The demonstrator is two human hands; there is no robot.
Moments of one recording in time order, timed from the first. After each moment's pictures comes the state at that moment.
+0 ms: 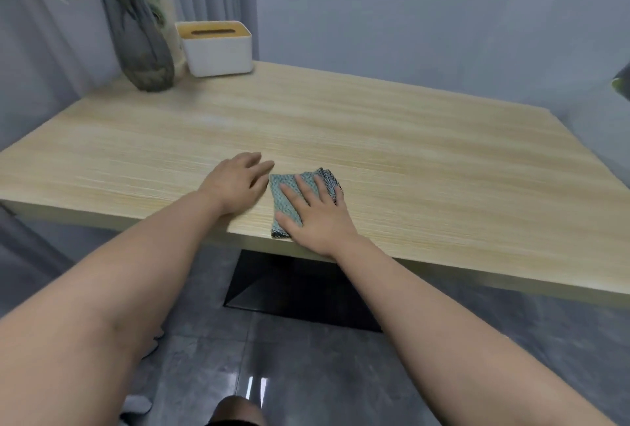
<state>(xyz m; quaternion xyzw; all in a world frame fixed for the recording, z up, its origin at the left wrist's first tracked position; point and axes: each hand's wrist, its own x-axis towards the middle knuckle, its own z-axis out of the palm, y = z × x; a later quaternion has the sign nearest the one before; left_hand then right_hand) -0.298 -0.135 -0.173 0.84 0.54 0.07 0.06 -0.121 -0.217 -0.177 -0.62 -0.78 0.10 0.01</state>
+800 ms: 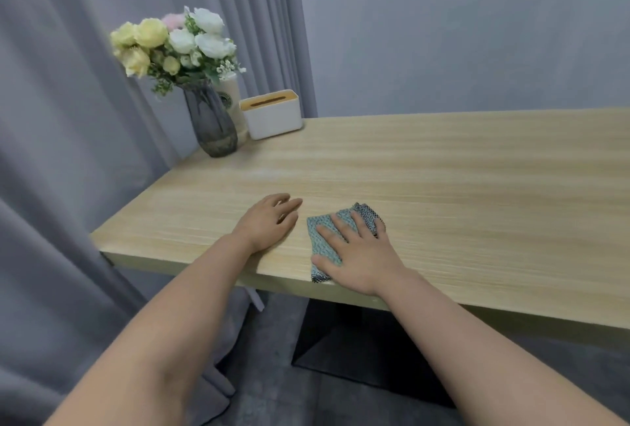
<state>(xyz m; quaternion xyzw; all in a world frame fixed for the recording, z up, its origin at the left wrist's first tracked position) -0.317 -0.120 -0.175 0.80 0.59 0.08 0.04 -0.115 -0.206 -0.182 -0.57 -0.82 0.09 0.03</state>
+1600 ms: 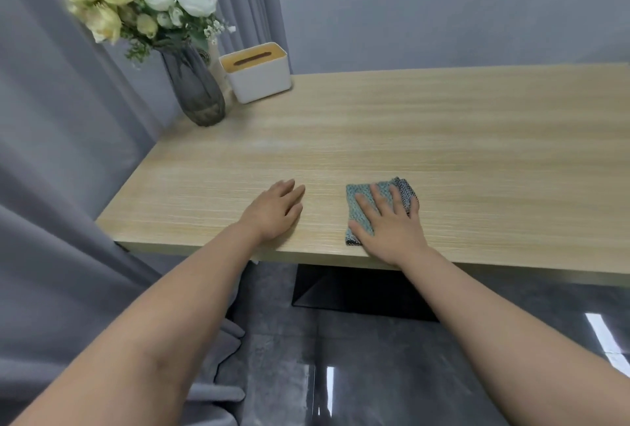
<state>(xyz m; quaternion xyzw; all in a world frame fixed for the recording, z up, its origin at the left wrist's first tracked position) -0.345 -0.145 -0.157 0.83 0.54 -0.01 0.13 -0.117 -0.221 -0.173 -0.70 -0.71 0.12 0.00</state>
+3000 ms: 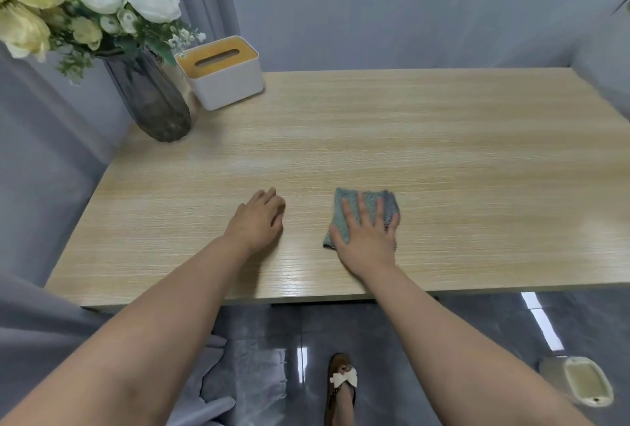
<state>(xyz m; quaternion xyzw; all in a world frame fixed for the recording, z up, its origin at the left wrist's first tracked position) -0.363 -0.074 -0.154 0.85 0.51 -0.02 0.15 -0.170 -0.173 -0.167 -0.79 -0.59 0.14 0.01</state>
